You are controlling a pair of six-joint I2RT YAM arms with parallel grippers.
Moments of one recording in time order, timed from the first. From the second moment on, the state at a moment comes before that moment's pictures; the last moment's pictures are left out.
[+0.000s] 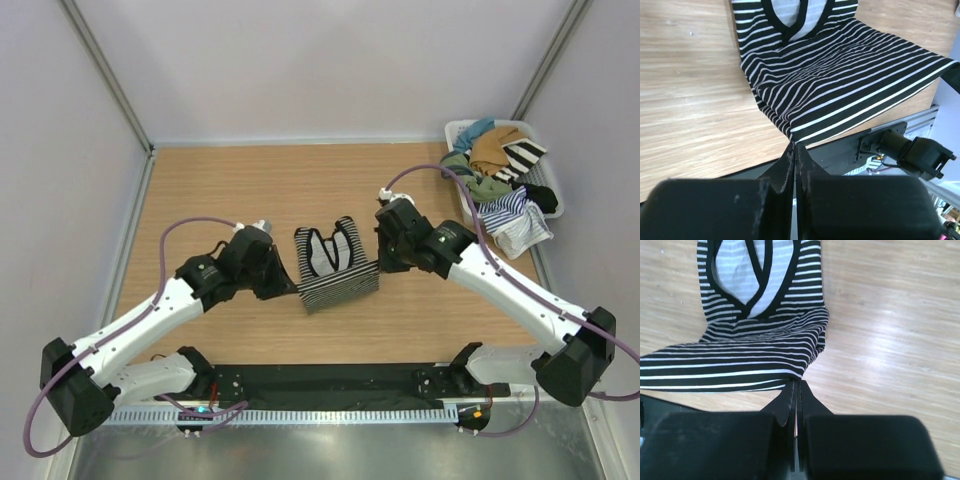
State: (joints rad) left arm -0.76 1.05 0.88 -0.68 0.06 -0.98; right arm 0.73 1.23 1.14 -0.89 0.18 0.54
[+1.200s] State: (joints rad) left arm -0.75 1.29 1.01 -0.52 0.17 -0.67; right arm 0.50 1.50 1.28 -0.75 -0.01 0.40
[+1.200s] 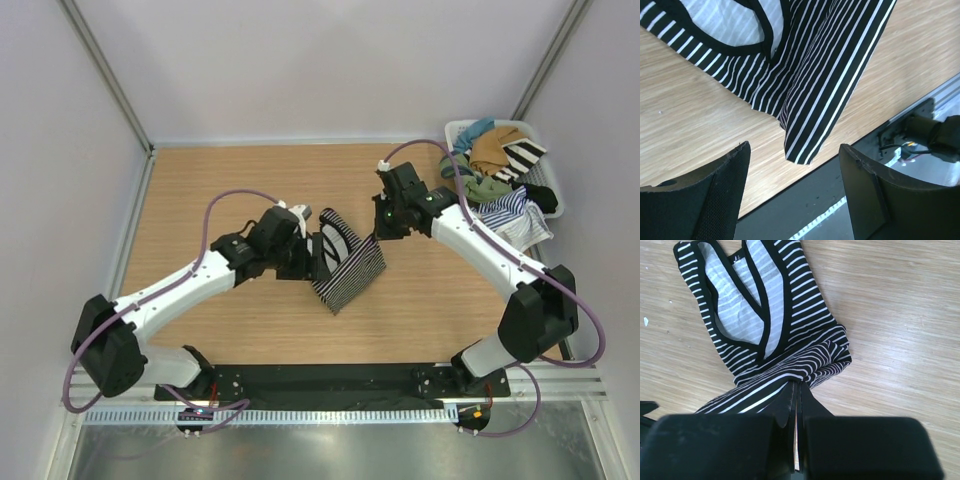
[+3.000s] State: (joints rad) left arm -0.82 1.61 1.31 -0.53 0.39 -0.68; right arm 0.40 1.61 1.44 -0.78 -0.08 0.38
